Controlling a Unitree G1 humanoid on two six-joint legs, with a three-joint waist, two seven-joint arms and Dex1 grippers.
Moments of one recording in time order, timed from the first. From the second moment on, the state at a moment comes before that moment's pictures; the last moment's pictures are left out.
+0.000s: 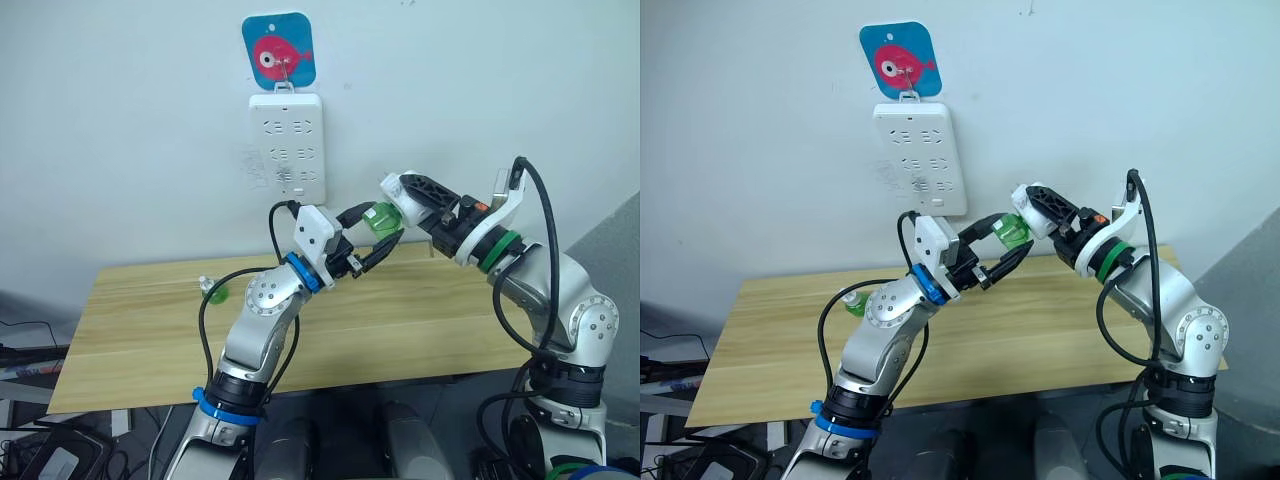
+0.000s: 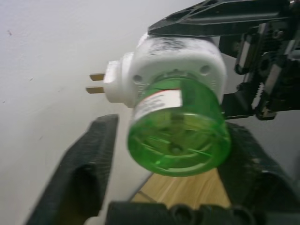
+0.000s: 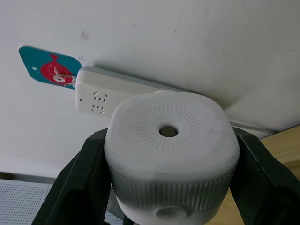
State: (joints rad) left arm -0.41 0.12 -0.20 -0.15 -0.23 0.13 -0.60; right arm -0.48 -0.29 -0.24 -0.34 1.95 0.77 -0.66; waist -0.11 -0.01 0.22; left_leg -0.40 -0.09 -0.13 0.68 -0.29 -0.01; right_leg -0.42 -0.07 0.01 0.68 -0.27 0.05
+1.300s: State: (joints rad) left arm -0.55 0.39 -0.22 0.13 -0.26 -0.23 -1.20; right arm -0.62 -0.79 -0.01 0.16 1.95 1.41 0.14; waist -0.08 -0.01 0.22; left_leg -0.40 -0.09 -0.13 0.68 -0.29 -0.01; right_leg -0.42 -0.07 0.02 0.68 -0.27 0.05
